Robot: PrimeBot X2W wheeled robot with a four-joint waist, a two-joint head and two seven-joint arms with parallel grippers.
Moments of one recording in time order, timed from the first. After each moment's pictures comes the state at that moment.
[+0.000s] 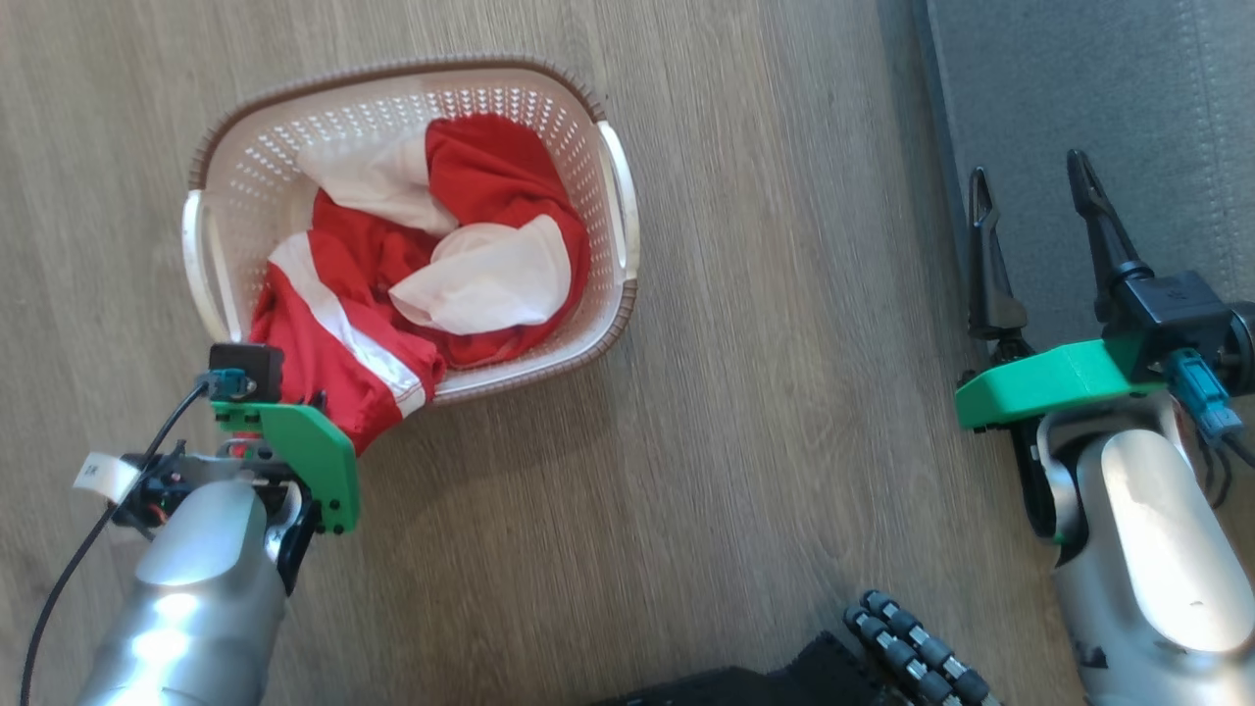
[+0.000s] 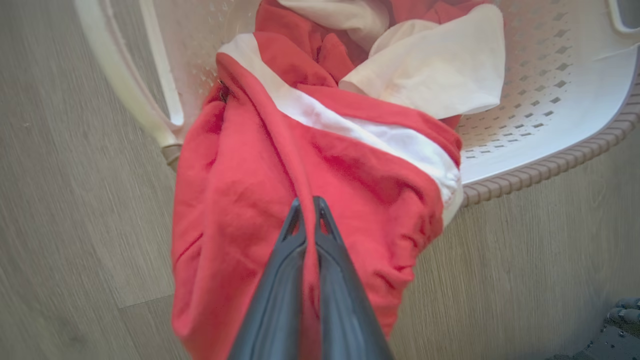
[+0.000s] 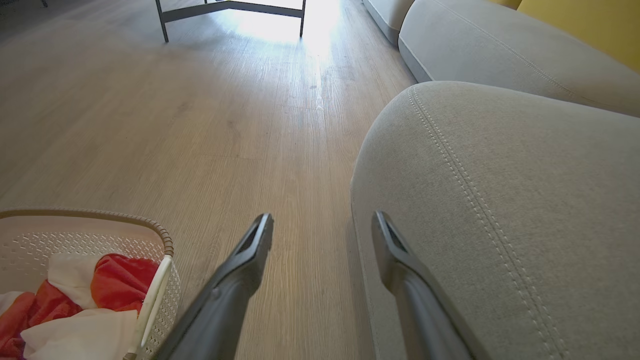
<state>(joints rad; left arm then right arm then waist) -0.66 0.15 -0.31 1.21 -0.28 -0.12 -0.12 -0.34 -0.11 0.09 0.12 0.10 0.12 -0.25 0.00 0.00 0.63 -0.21</state>
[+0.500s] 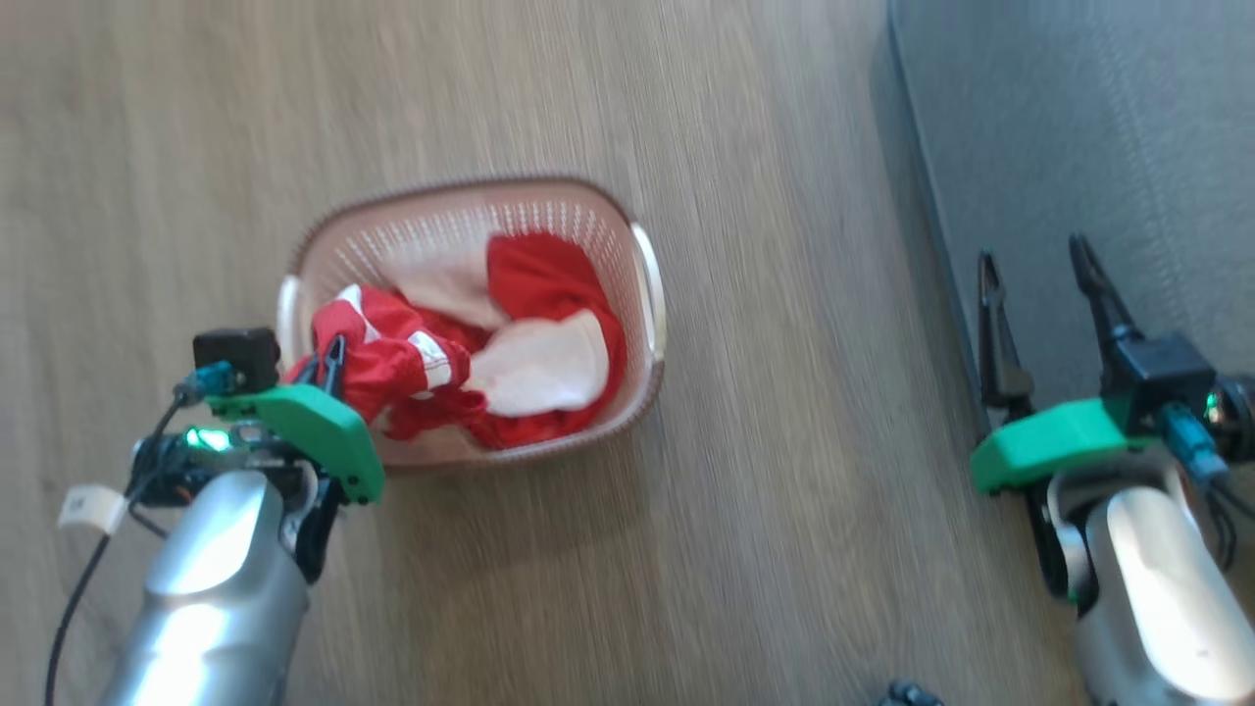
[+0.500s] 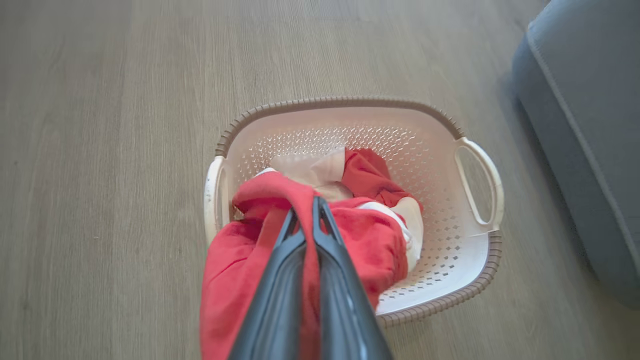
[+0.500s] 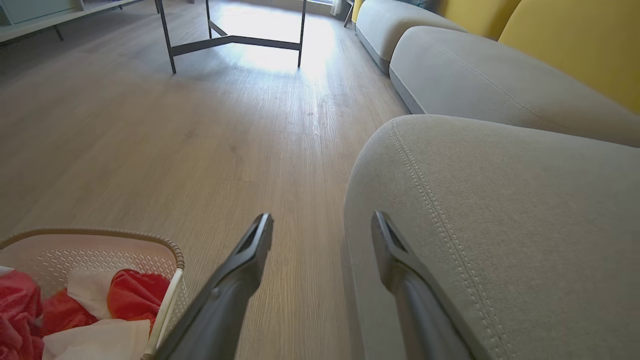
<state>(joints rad) -0.61 0.14 -0.30 1.04 -0.41 -0.12 -0.24 -0.25 -0.14 0.07 0.17 0.10 0.12 -0.25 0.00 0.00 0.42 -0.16</state>
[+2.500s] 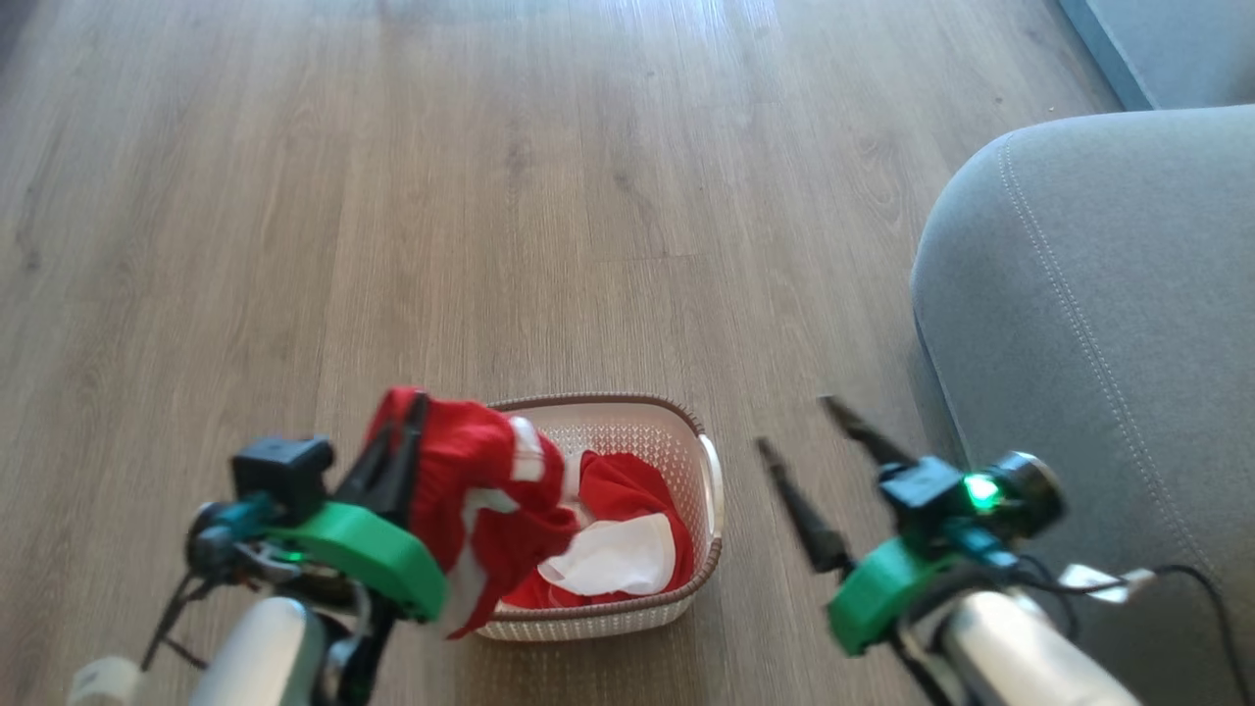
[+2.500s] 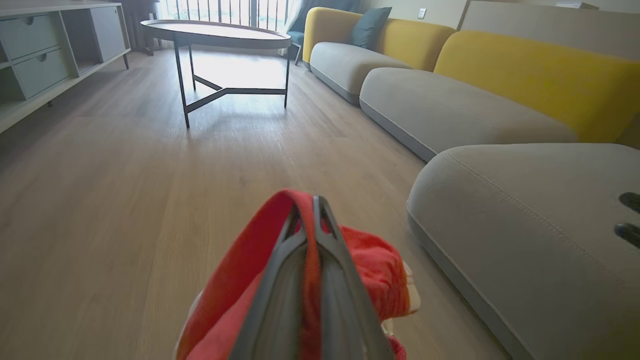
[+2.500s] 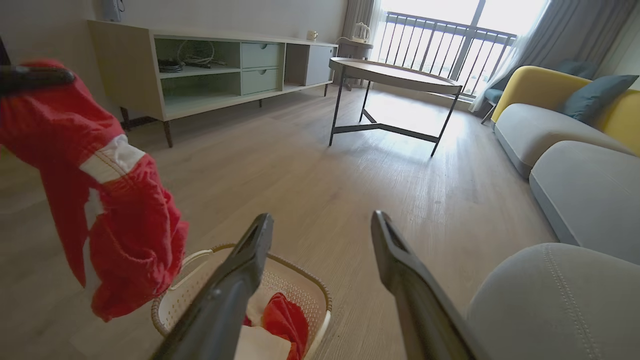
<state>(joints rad) -0.13 0.21 -0.31 0.20 -0.43 -0.06 -0.13 -0.21 -0.26 0.54 0.23 0.25 0.12 -0.25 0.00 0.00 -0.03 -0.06</state>
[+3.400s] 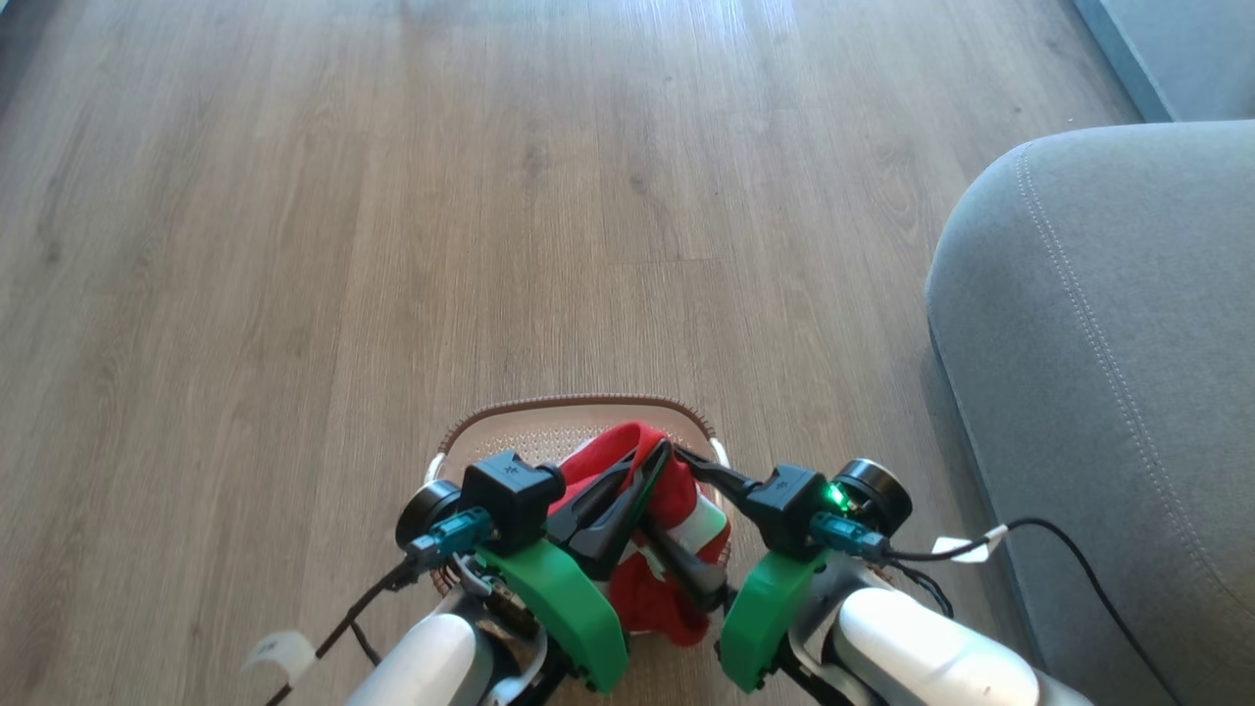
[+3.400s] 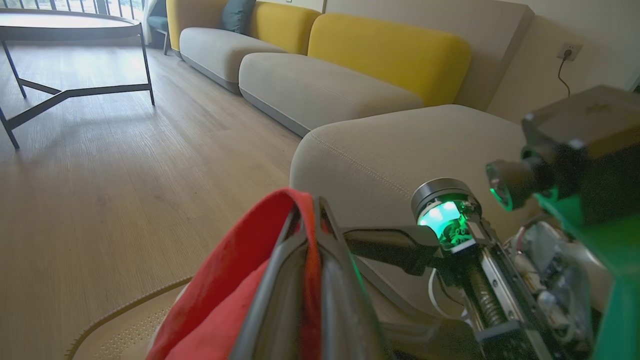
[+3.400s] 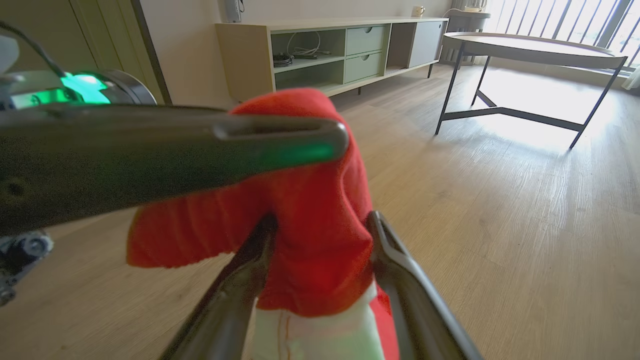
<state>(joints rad) -0.17 0.13 -0.64 0.08 -0.44 -0.12 -0.05 -0.44 -0.22 0.97 0.34 0.54 0.12 -0.25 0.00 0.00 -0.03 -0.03</state>
